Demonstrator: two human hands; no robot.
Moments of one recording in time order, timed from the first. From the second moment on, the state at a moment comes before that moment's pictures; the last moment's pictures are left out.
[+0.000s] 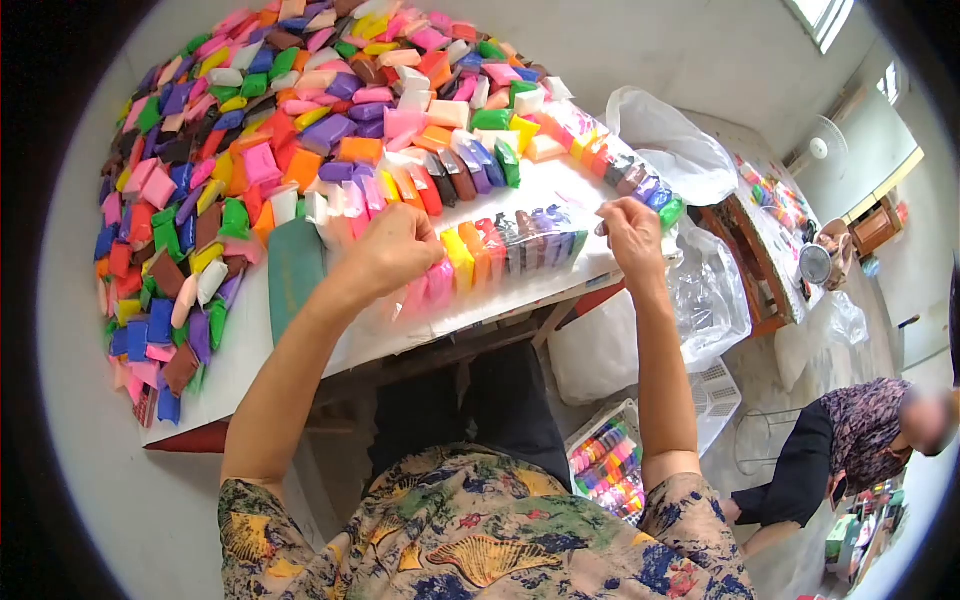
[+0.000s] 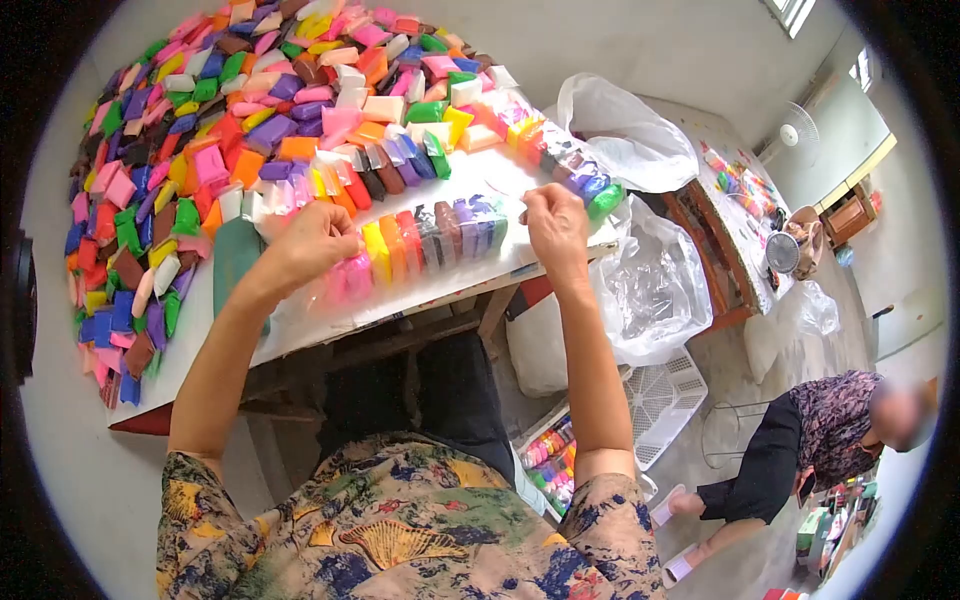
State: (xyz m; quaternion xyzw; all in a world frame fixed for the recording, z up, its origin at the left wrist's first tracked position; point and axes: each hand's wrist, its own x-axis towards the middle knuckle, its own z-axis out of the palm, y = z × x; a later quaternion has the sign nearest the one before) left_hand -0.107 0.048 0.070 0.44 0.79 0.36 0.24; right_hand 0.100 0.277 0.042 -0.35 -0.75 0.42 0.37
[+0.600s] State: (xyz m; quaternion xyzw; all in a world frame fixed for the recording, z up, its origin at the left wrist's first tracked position) left_hand -0.107 0.046 0.063 0.44 0.77 0.39 0.23; right_hand 0.105 0.235 0.043 -0.04 -0.91 0.01 0.41
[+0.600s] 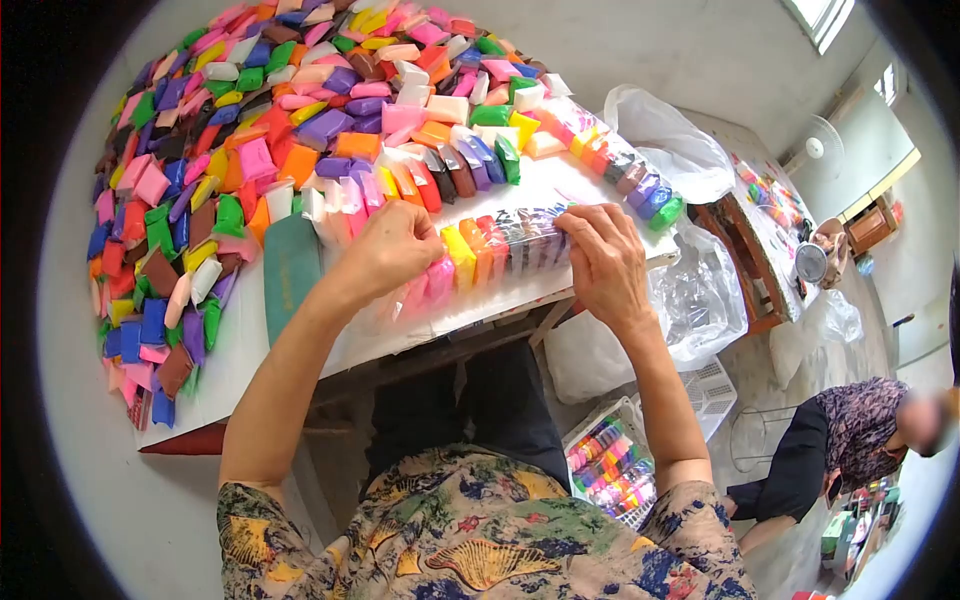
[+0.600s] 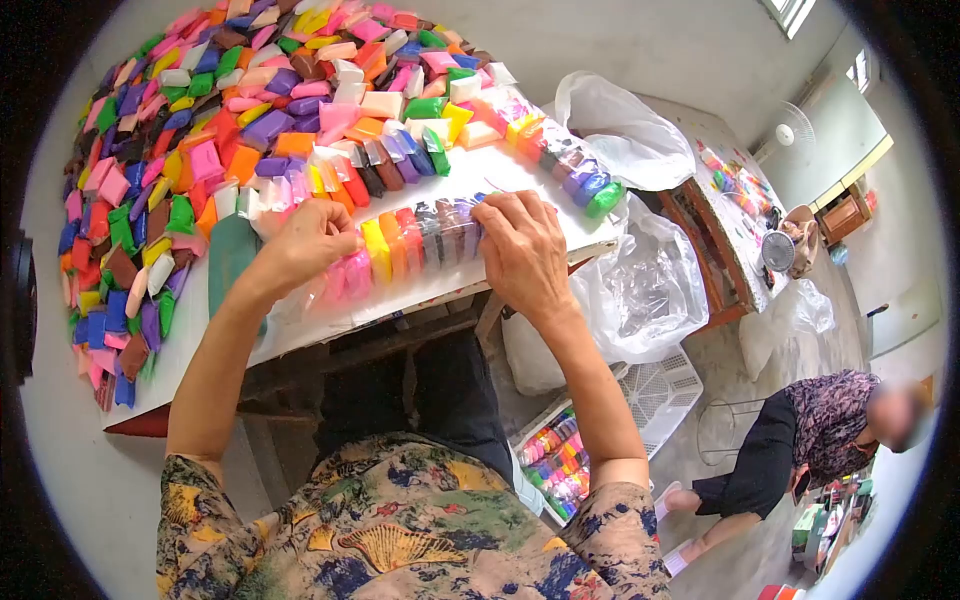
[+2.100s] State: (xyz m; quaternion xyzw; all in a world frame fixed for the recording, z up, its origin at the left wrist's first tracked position) left_hand -0.094 0.065 0.077 0.45 0.77 0.36 0.28; right_hand 0.092 0.234 0.042 0.05 -0.91 0.11 0.40
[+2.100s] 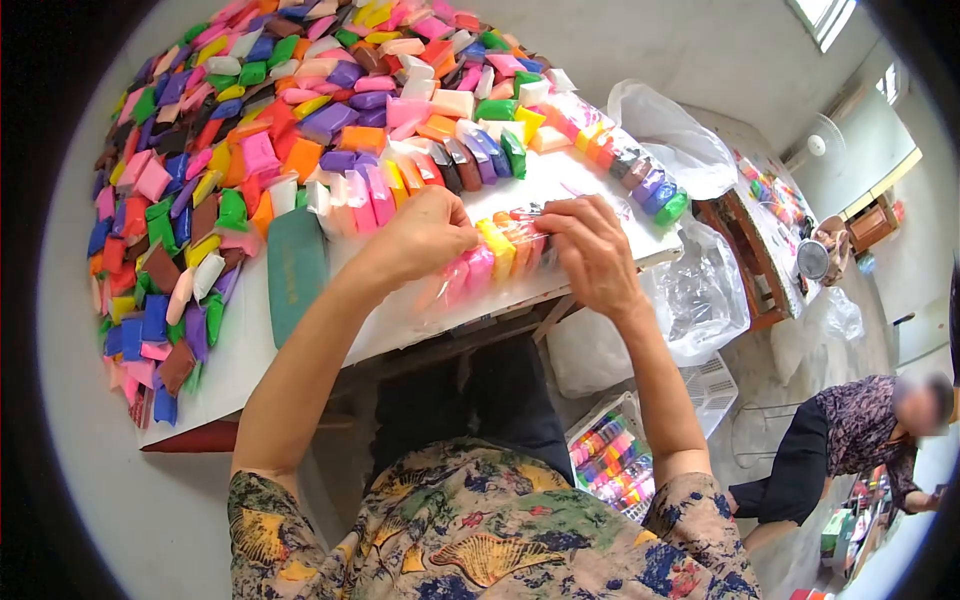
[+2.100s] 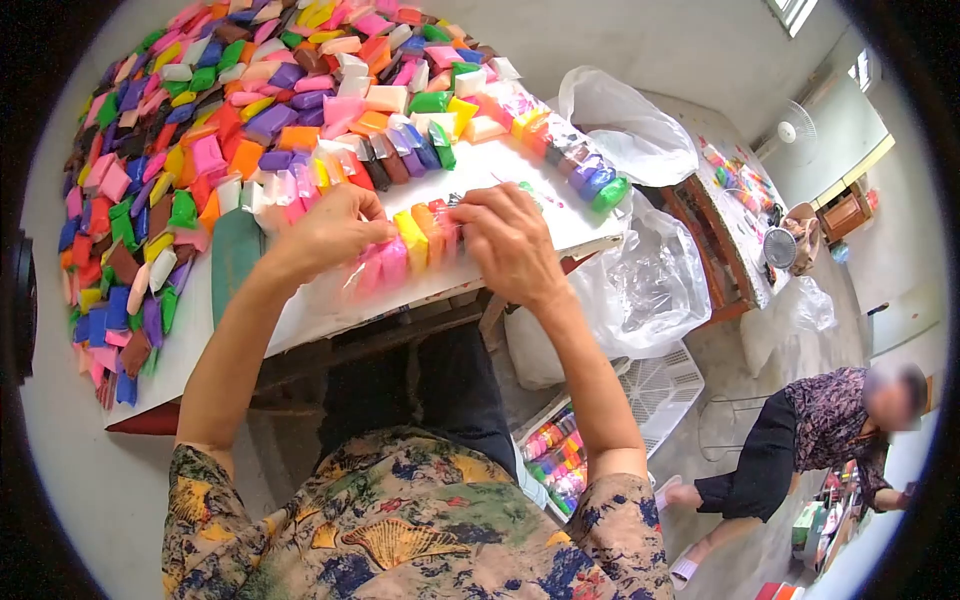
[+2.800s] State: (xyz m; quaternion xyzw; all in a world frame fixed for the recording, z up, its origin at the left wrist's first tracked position) left_hand -0.100 0.064 0.086 0.44 0.70 0.41 0.38; right_hand 0.056 0.181 0.054 -0.04 -0.87 0.32 0.37
